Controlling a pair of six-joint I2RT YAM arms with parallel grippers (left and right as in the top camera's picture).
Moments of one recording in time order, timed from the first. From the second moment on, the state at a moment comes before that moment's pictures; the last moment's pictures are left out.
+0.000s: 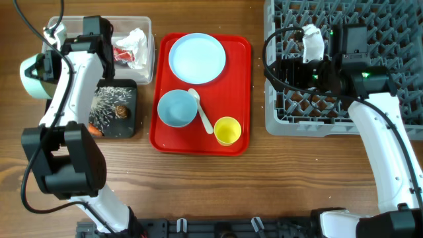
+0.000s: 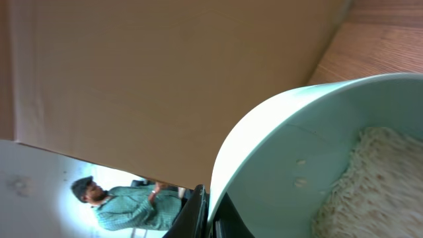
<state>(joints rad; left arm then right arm) 0.05 1.90 1.56 -1.03 -1.47 -0.15 0.08 1.47 1.35 -0.81 -0.44 0.00</state>
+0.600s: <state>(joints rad) 0.03 1.90 1.56 -1.11 -1.52 -0.15 0.08 1.47 1.35 -0.81 -0.44 0.00</state>
